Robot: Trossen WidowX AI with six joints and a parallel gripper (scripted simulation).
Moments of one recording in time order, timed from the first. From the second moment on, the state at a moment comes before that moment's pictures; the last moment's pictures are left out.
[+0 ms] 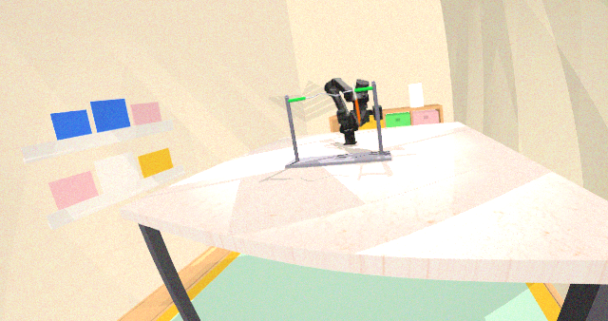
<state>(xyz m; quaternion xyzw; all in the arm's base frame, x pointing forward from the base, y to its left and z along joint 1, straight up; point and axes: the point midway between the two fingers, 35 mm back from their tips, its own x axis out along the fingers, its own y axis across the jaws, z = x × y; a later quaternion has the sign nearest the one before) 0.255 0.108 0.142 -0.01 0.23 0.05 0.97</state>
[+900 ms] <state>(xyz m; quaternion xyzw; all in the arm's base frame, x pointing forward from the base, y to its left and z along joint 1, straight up) 0.255 0.127 0.134 -0.01 0.23 0.05 0.97</state>
